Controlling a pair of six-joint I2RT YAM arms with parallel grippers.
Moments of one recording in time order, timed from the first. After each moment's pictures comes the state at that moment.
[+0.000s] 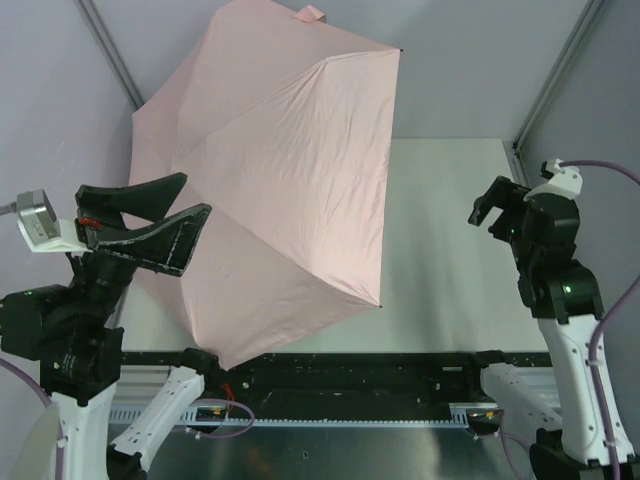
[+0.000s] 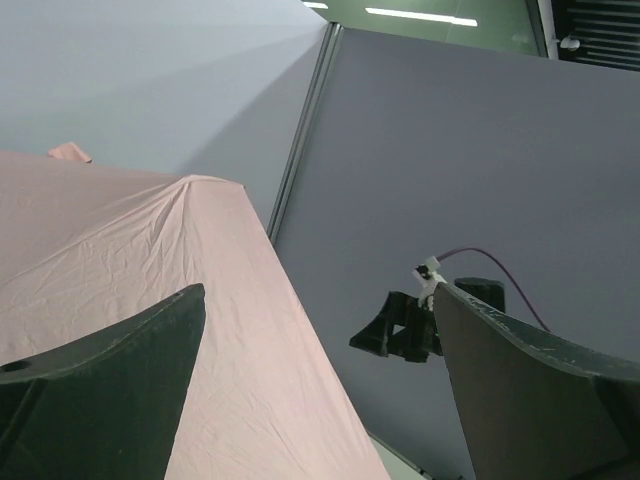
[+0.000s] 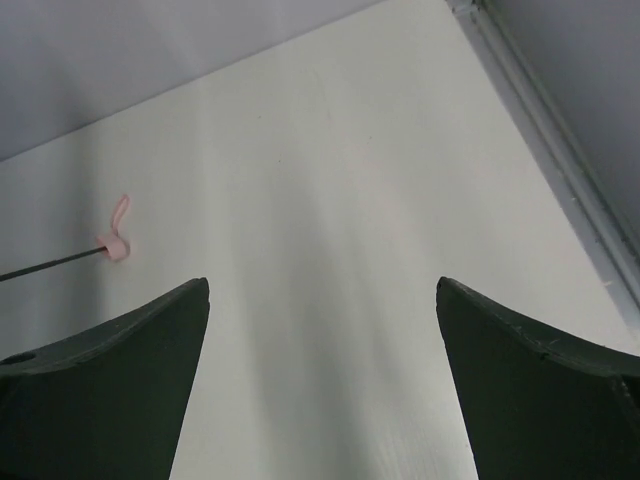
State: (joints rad) left arm -0.26 0.60 1.33 -0.10 0.40 -0.65; right arm 0.16 0.80 1.22 -0.74 0.31 0.34
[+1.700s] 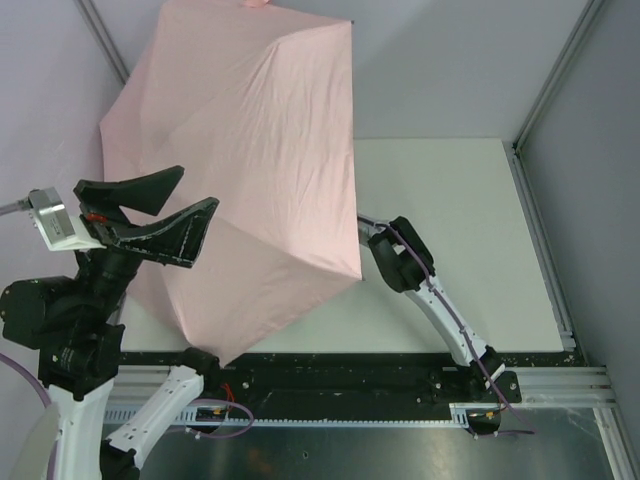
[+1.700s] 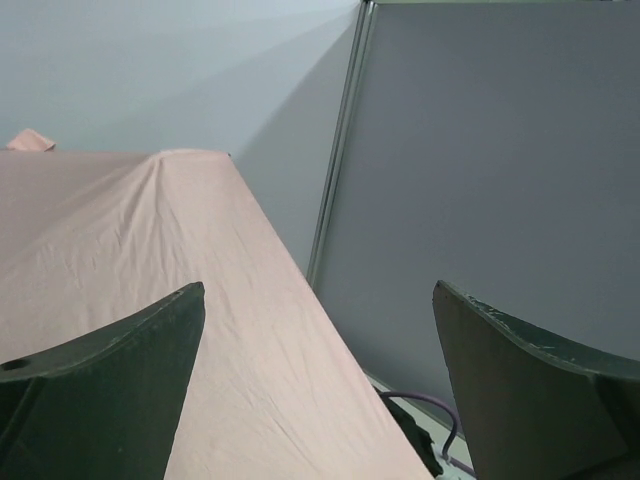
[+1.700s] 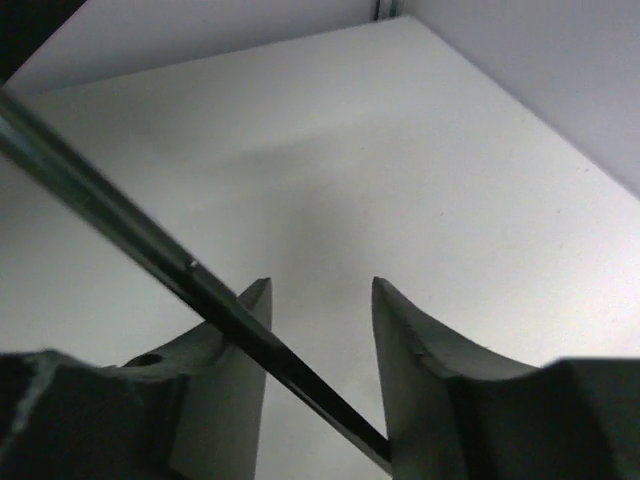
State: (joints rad) left arm -0.33 0.62 1.34 -0.14 0.34 -0.44; right arm 0.73 2.66 2.13 0.50 -0.38 -0.05
